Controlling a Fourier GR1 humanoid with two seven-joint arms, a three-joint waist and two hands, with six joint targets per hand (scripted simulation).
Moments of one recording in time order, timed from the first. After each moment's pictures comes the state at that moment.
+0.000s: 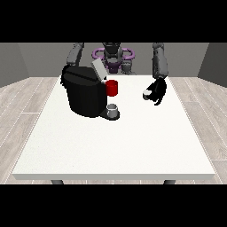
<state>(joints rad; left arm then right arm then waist) -0.62 0.44 -0.01 -0.63 -0.66 -0.02 -0.29 -0.24 -0.04 -0.09 -1.28 -0.04 -0.04 -0.22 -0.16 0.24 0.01</state>
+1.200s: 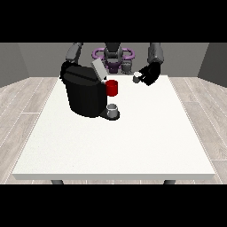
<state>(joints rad) -0.71 0.31 0.03 -0.69 -0.60 -0.20 -0.25 -0.20 -0.08 -0.12 -1.13 -0.06 -0.02 -0.25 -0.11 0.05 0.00</state>
